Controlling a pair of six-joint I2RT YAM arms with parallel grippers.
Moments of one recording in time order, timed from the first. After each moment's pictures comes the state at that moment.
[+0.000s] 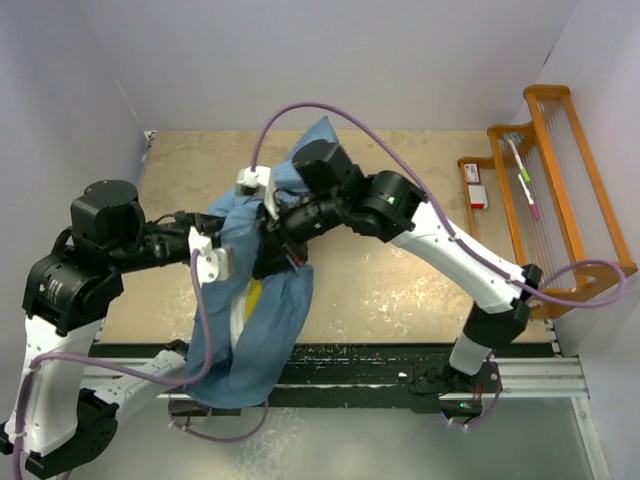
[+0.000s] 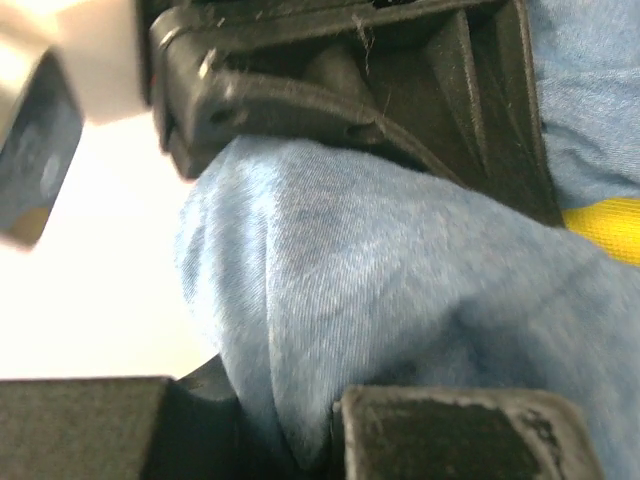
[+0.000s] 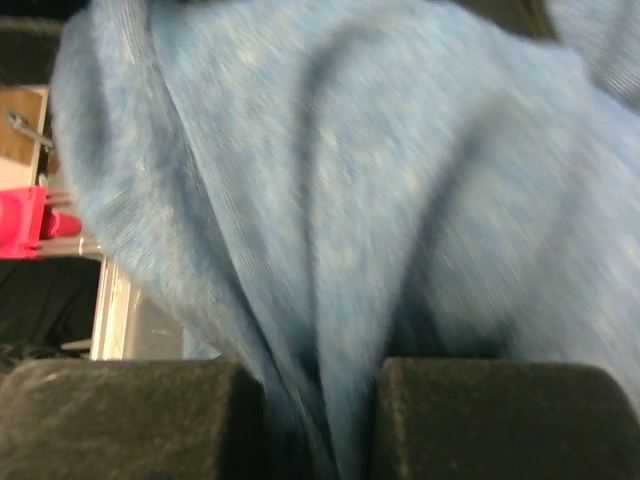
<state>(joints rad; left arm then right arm) -0.45 0.93 1.65 -1.16 0.62 1.10 1.08 1.75 2.19 -1.03 -0.63 0.06</state>
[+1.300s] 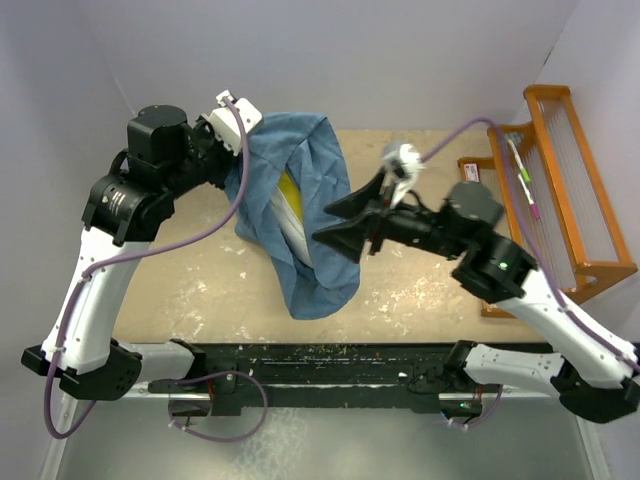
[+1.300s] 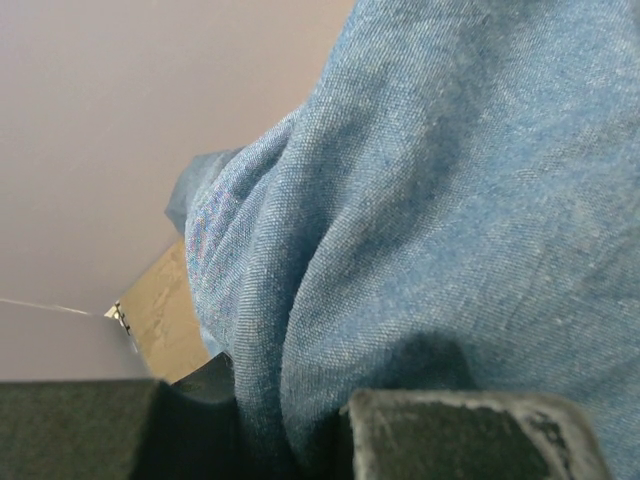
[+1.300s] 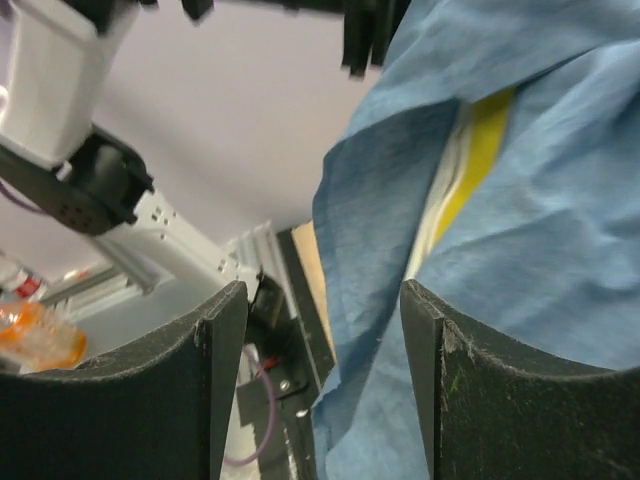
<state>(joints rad) -0.46 1.28 1.86 -0.91 0.03 0.41 0.88 1.01 1.35 -0.24 -0.31 0.32</state>
